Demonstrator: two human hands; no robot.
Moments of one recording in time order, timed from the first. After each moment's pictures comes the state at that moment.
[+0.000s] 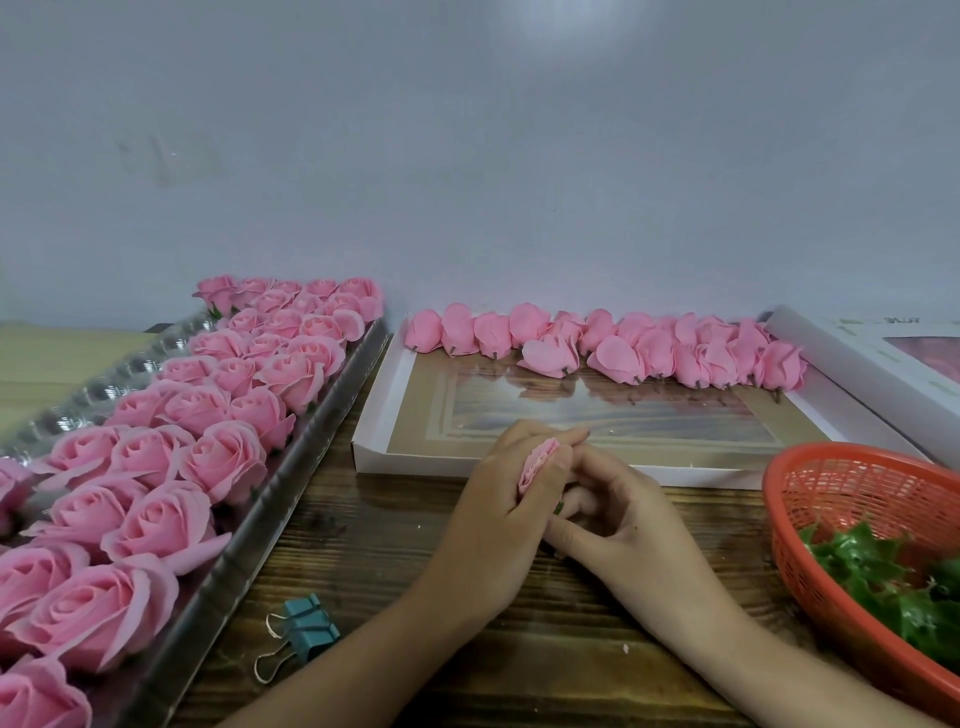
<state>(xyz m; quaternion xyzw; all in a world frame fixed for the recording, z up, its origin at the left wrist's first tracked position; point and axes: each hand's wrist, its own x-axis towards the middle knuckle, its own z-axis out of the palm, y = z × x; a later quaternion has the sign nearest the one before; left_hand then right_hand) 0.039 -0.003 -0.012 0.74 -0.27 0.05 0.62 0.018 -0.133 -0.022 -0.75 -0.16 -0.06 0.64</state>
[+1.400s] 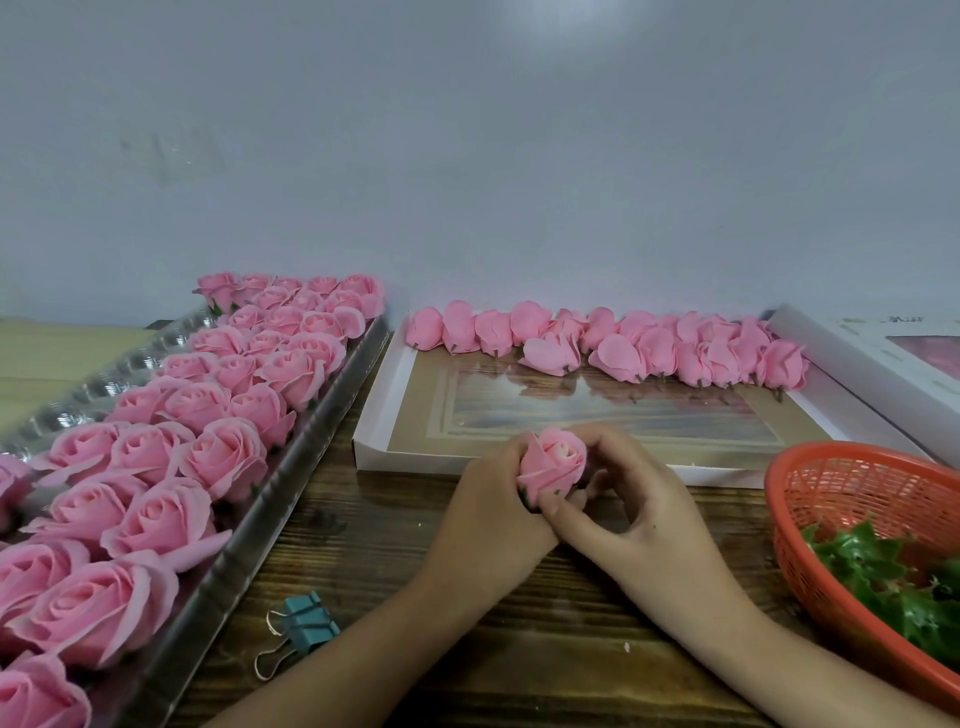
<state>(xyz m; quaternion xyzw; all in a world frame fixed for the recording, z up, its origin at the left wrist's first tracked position) 0.052 -0.002 -0.022 0.80 -0.22 0.05 0.56 0.015 -0.136 -0.013 -0.81 -0.18 -0.17 0.53</state>
